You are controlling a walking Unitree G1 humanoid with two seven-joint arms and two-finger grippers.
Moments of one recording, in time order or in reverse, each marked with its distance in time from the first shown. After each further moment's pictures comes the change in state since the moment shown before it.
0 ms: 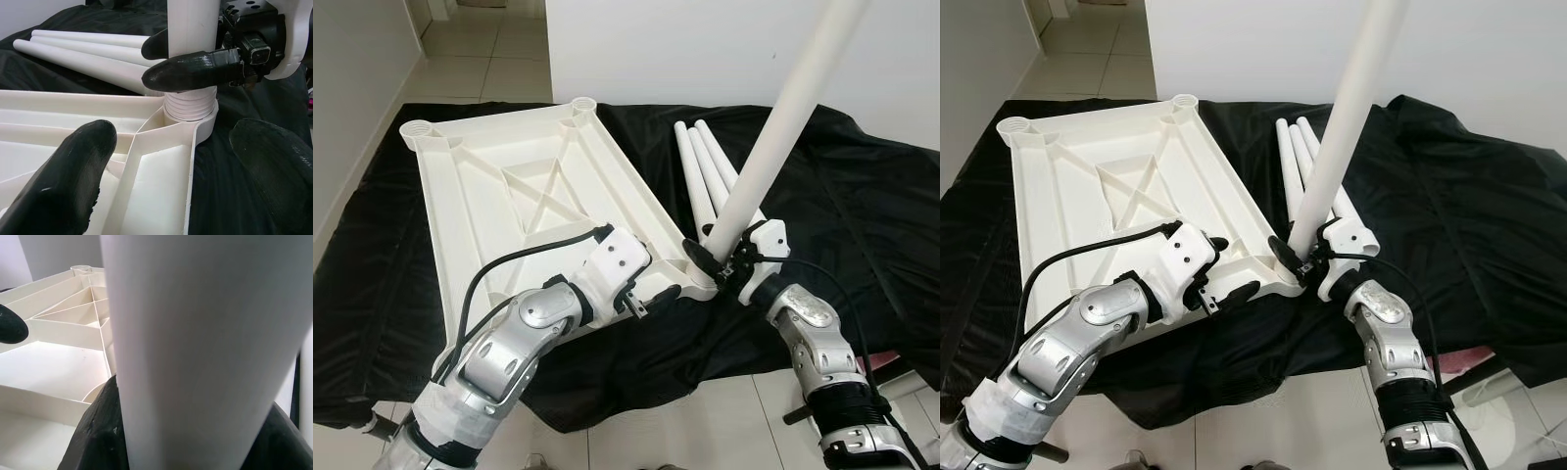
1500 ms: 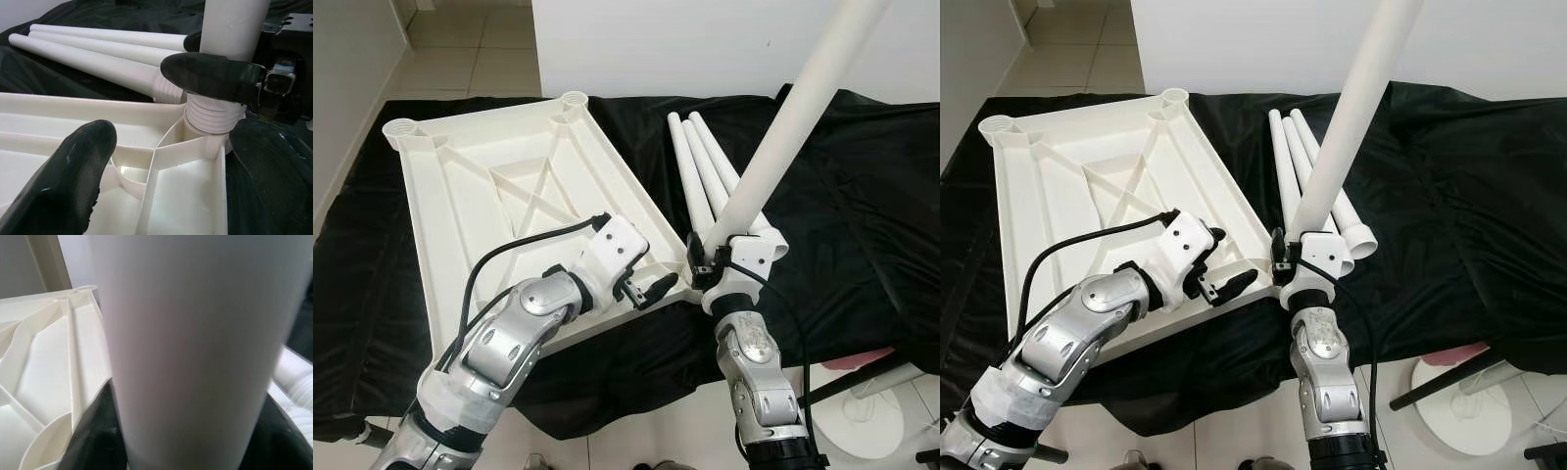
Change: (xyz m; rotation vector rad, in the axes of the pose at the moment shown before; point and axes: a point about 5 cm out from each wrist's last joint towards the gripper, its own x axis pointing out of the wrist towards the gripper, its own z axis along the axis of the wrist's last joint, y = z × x) left arm 0.004 0.012 0.002 0.006 0.010 0.034; right arm 0.004 0.063 0.012 0.151 -0.073 -0.604
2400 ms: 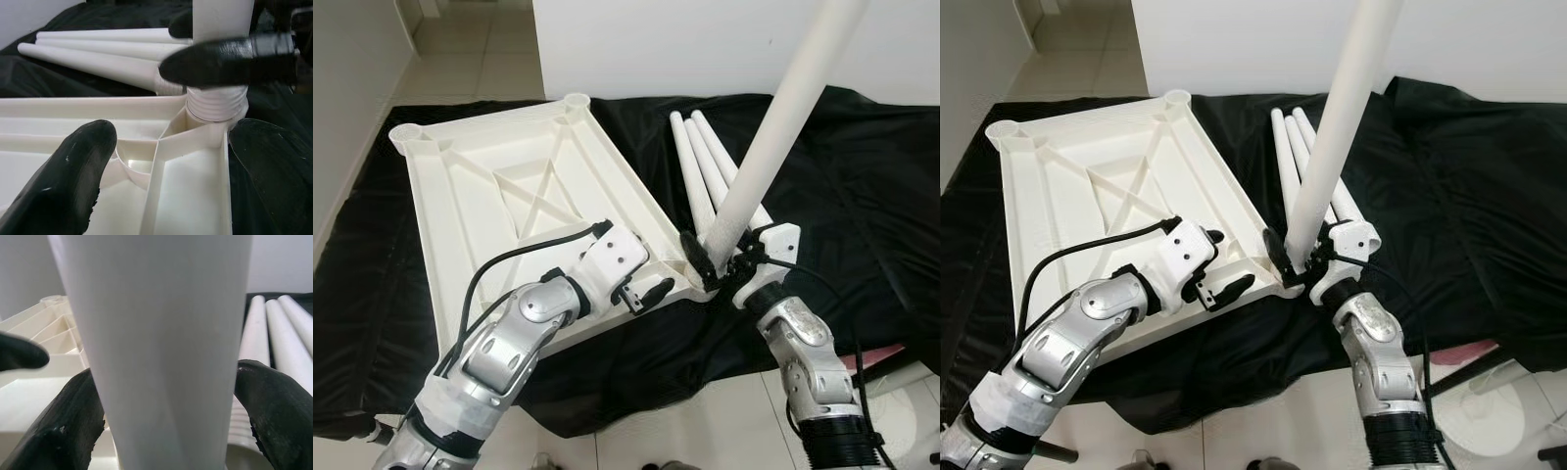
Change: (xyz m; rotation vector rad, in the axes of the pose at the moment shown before) left arm -0.001 -0.002 -0.004 0.070 -0.016 -0.002; right arm 0.013 -0.042 0.007 -0.048 0.034 0.470
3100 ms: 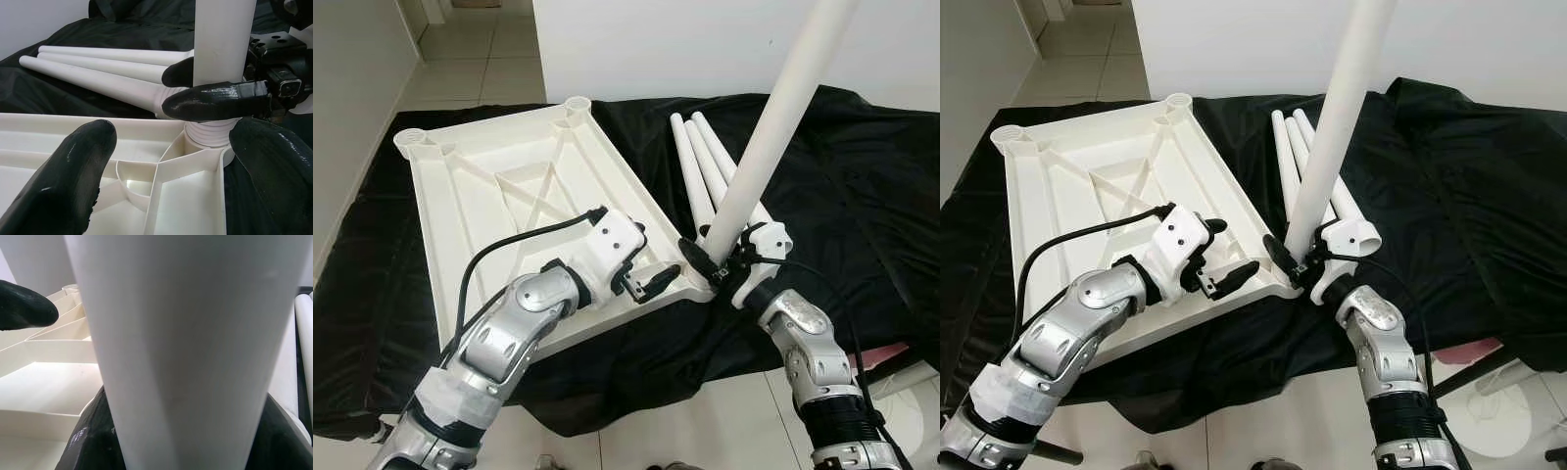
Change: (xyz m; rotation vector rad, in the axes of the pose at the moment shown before) left arm 0.001 0.006 0.008 -0.063 -0.062 -0.009; right arm 0.010 -0.006 -0.008 -0.004 0.028 0.076
